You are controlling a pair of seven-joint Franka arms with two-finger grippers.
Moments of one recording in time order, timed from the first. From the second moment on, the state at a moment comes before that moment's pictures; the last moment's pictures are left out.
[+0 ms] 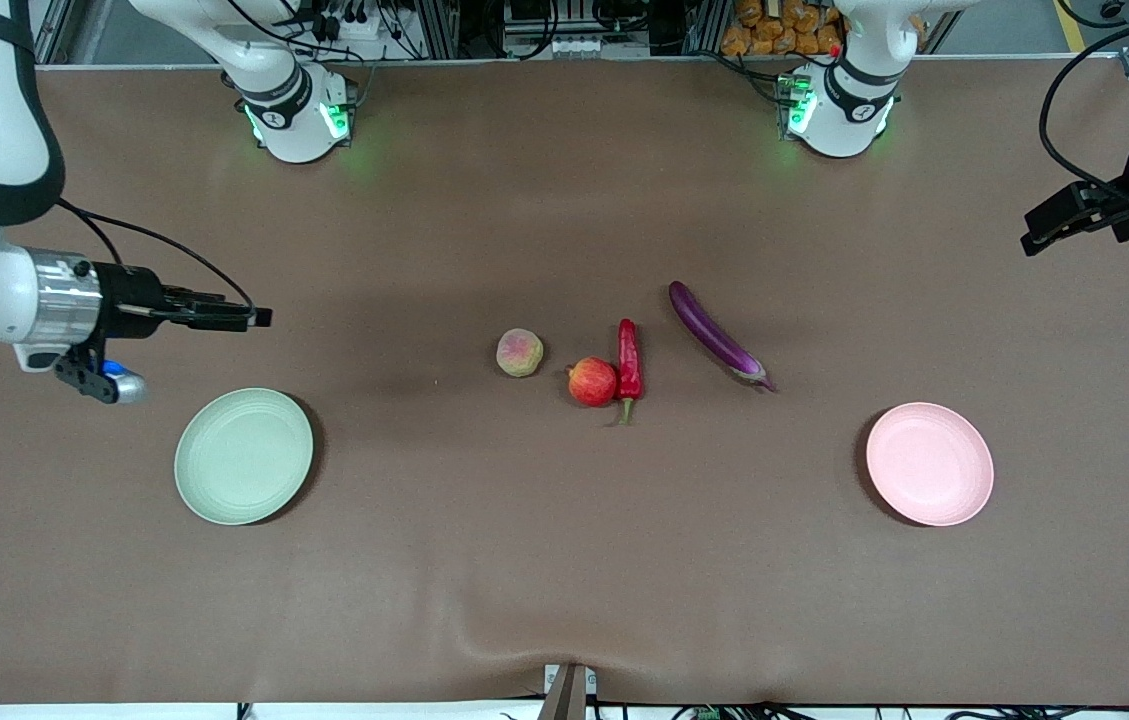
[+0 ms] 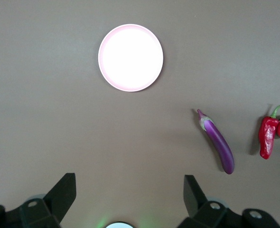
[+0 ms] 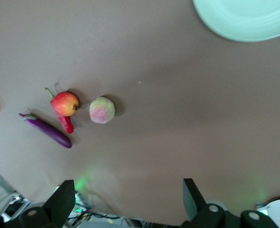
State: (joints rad) left arm 0.09 -0.02 -0.15 -1.55 0.02 1.49 -0.20; right arm -0.02 0.23 0.06 -1.62 0.52 1.52 0.33
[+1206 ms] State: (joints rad) left arm 0.07 0.14 -0.43 -1.86 0.02 1.99 -0.54; right arm 0.06 0.38 0.06 -1.62 0.60 1.90 0.30
